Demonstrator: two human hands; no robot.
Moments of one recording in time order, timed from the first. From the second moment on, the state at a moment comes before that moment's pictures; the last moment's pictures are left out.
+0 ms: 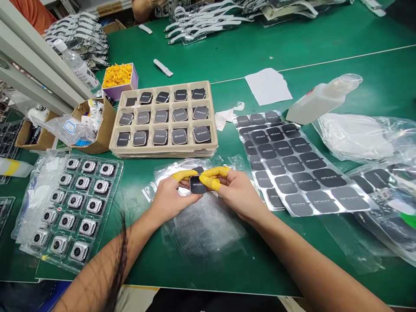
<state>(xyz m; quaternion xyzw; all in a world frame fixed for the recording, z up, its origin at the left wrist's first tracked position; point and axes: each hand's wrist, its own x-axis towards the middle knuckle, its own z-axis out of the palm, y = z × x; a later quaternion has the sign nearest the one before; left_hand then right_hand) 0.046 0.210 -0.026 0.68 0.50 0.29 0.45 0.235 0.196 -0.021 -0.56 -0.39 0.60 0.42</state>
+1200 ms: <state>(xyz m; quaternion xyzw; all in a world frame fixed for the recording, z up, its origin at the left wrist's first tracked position) 0.044 0.211 -0.028 0.63 0.49 0.30 0.52 0.270 0.192 -0.012 -0.58 -0.72 0.08 0.37</state>
